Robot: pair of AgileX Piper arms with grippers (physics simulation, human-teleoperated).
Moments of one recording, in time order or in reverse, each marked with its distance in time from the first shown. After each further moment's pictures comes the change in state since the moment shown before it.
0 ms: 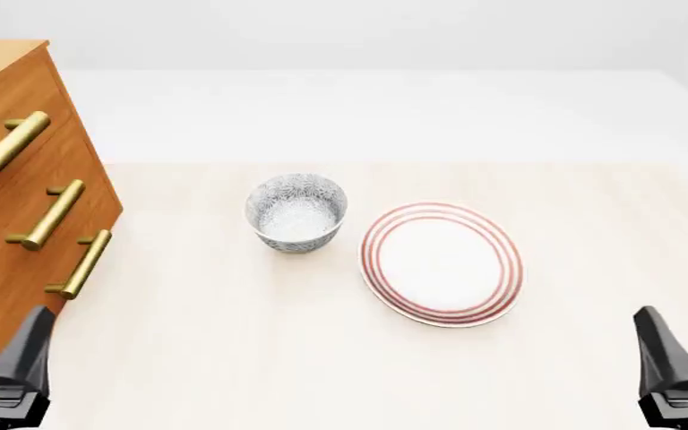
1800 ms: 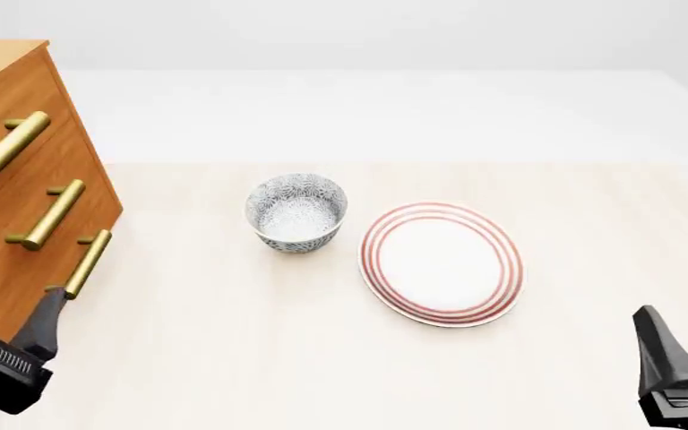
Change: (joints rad) left arm 0.008 0.394 -0.142 -0.122 1.075; right arm -0.001 0.003 -0.002 0.000 0.003
